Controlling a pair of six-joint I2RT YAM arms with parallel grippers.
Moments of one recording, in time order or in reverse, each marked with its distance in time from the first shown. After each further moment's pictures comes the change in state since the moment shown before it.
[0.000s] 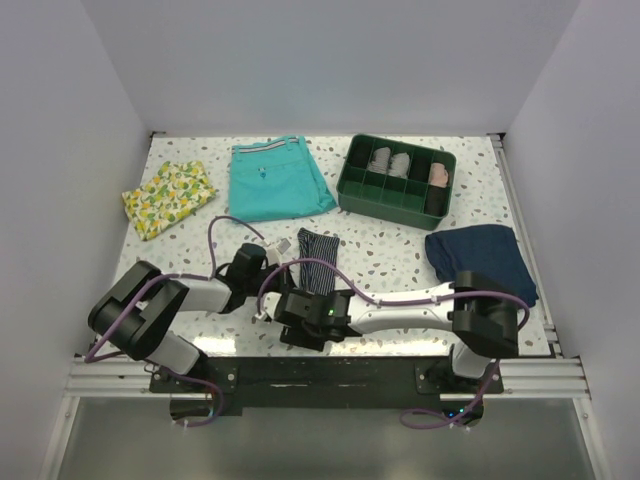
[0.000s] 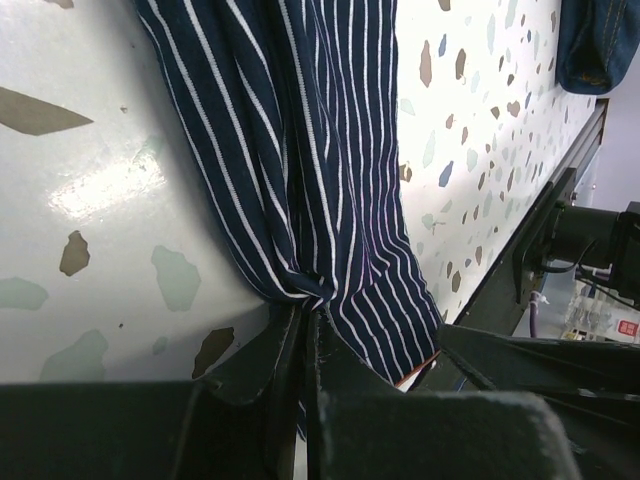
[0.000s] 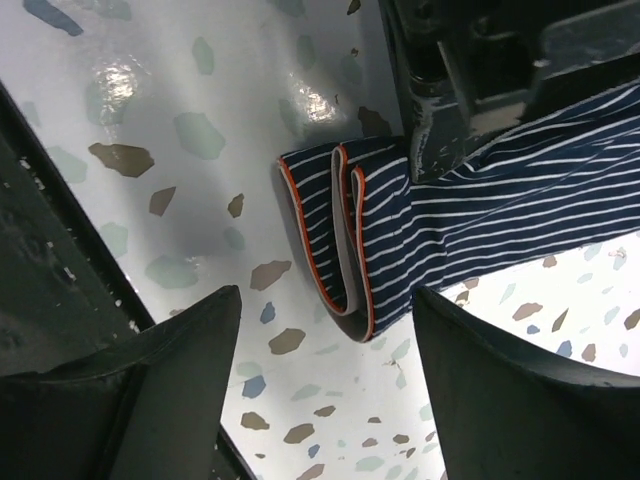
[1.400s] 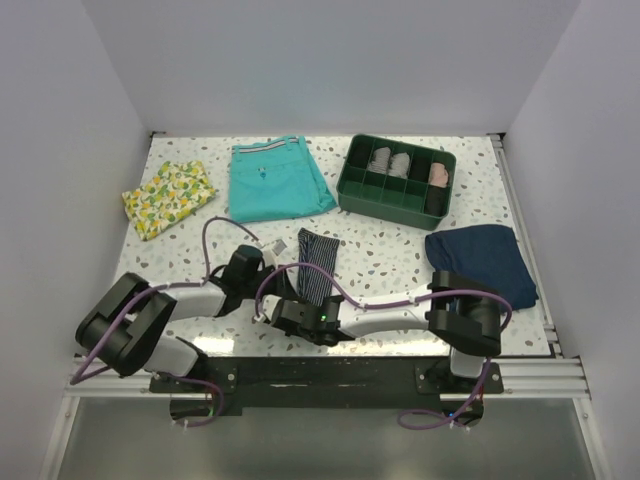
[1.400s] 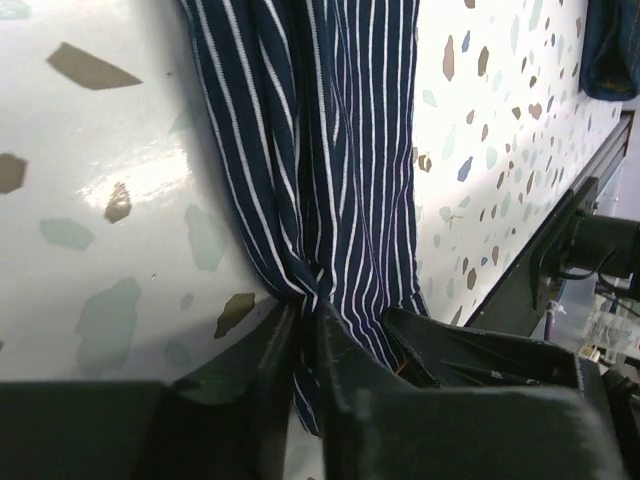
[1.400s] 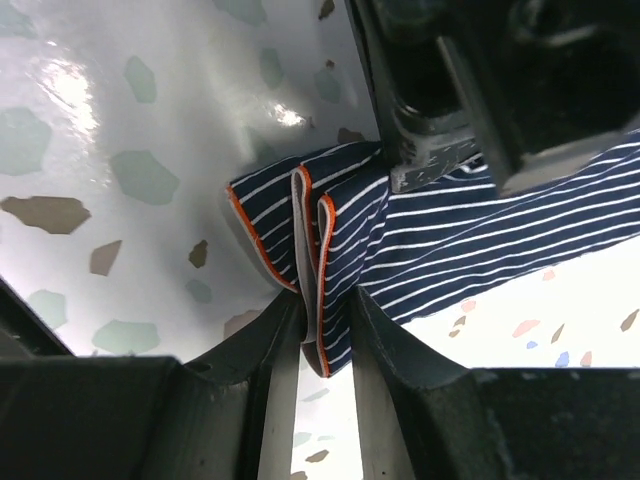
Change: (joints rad) left arm 0.006 -0.093 -0.014 -0.080 -0.055 0.013; right arm 0.005 0.093 -0.029 0.095 0.094 0.004
